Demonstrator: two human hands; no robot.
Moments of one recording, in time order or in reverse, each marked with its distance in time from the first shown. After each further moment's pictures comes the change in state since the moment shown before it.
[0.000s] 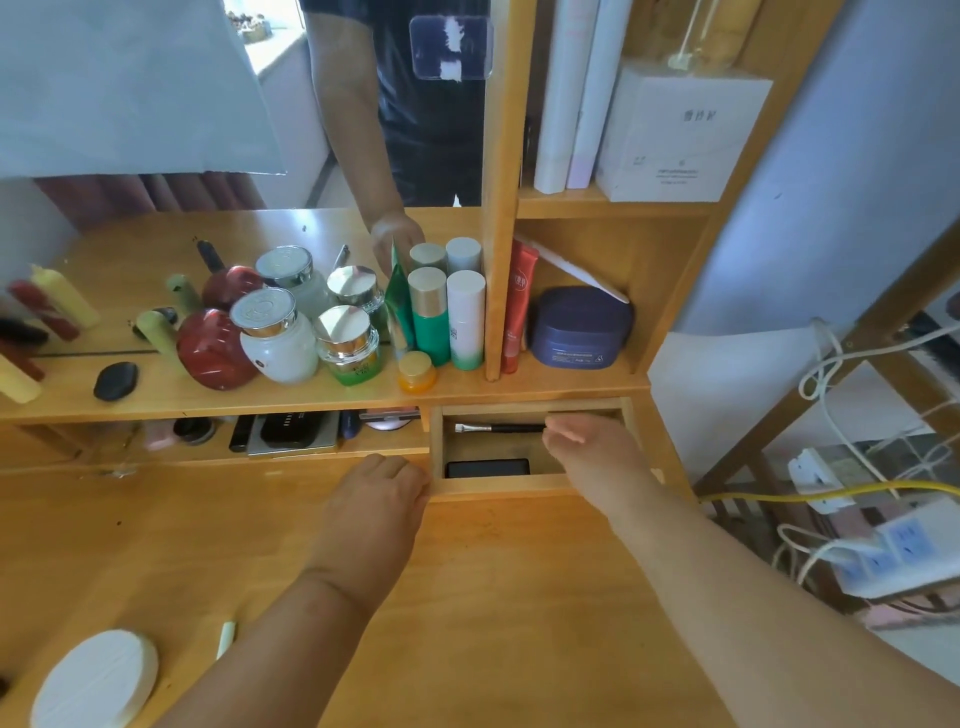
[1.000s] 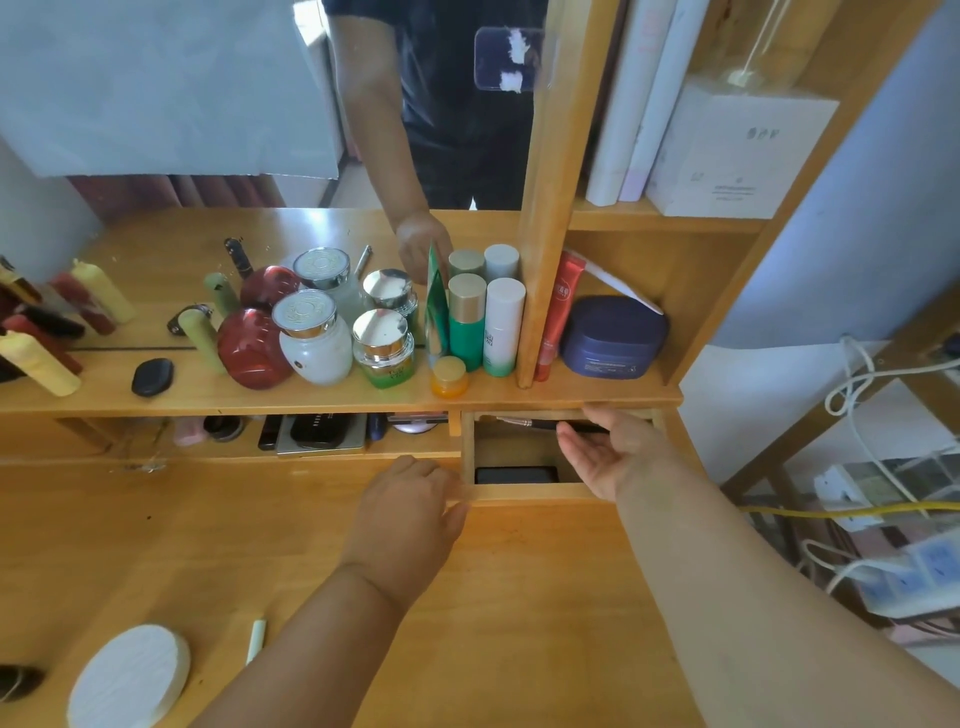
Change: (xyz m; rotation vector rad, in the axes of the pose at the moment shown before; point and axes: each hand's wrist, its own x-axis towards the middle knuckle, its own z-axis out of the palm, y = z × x) left_hand 0.003 -0.005 -0.002 -0.102 -0.058 -0.046; right_hand 0.026 -0.022 0.012 1.112 0.090 0.595
